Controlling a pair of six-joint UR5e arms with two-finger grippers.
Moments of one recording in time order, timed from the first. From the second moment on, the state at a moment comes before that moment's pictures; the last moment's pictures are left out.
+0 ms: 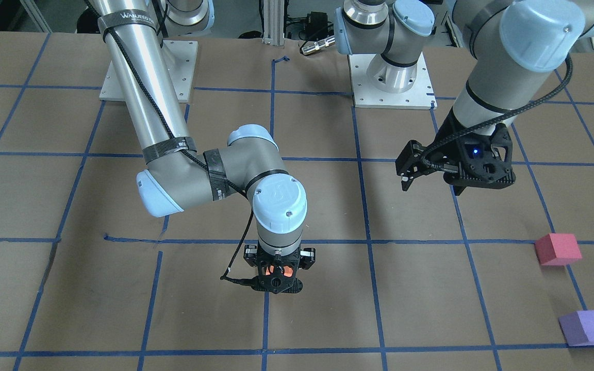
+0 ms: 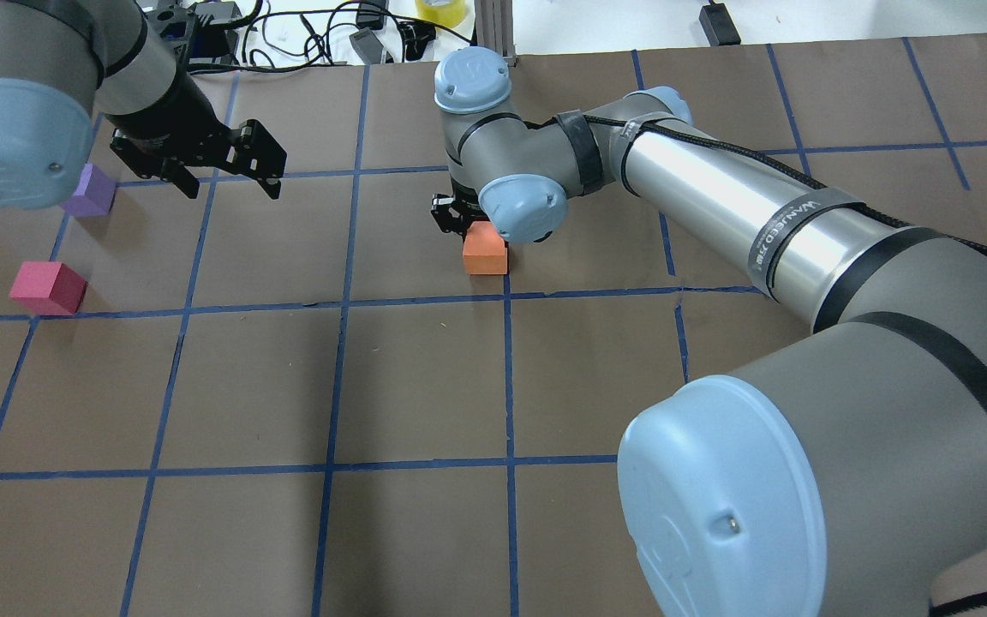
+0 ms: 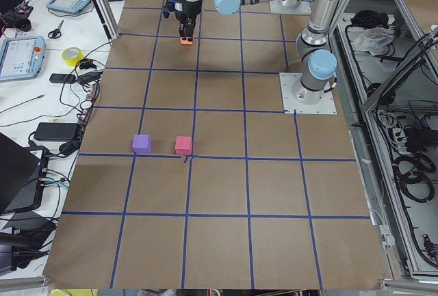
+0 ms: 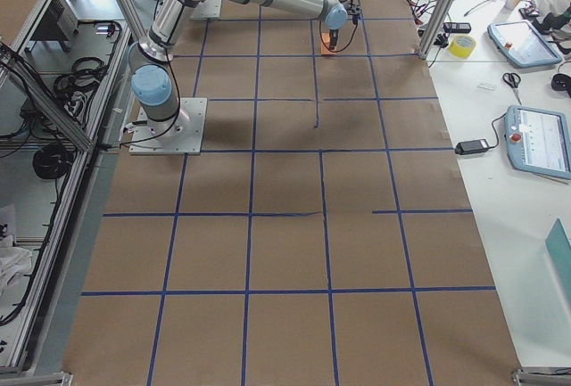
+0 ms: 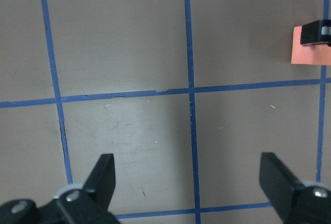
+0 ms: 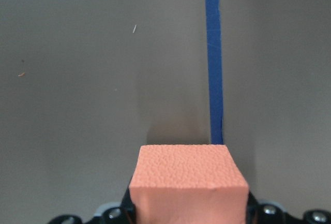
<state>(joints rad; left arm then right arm) -1.49 -1.68 -1.65 -1.29 1.54 0.15 1.95 -0.86 1.34 -2.08 -1.57 0.44</state>
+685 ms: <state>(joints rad) -1.49 -1.83 -1.68 -1.15 1.54 0.10 1.92 -0.92 1.32 -2.09 -1.52 0.41</state>
